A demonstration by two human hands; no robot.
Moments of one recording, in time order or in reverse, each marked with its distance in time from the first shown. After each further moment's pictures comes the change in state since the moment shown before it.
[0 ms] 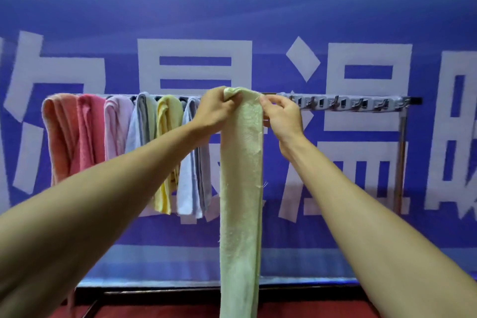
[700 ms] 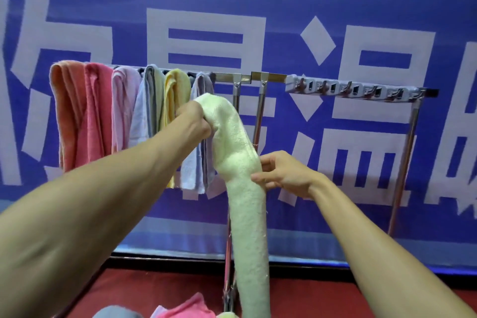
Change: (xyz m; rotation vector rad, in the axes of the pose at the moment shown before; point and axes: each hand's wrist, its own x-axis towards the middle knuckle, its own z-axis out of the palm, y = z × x) left_hand -0.043 -0.019 -0.013 -0.675 0.283 -0.728; right_hand -0.077 0.062 -0.044 -0.213 -0.875 0.300
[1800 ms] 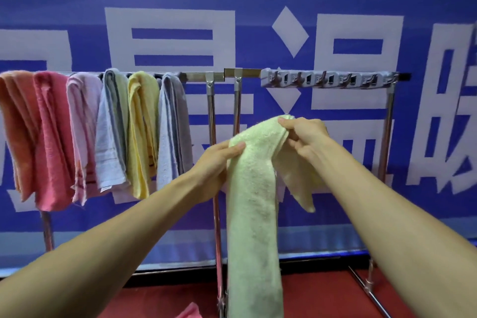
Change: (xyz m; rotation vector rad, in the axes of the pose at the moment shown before) left_hand -0.018 -0.095 0.026 0.206 -0.569 -0.070; right_hand 0.003 -0.026 -0.073 0.629 0.856 0.110
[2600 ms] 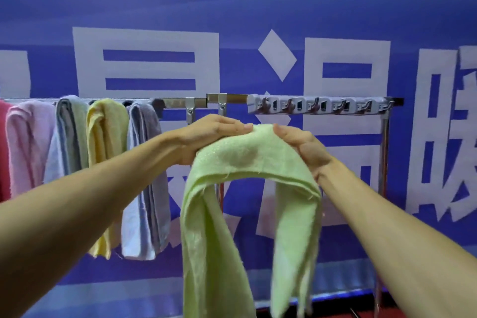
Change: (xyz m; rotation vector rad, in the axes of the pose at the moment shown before) left_hand 0.112 0.100 -0.005 0.379 -0.279 0.073; right_hand 0.080 -0.020 -0.016 0.023 -0.741 -0.033
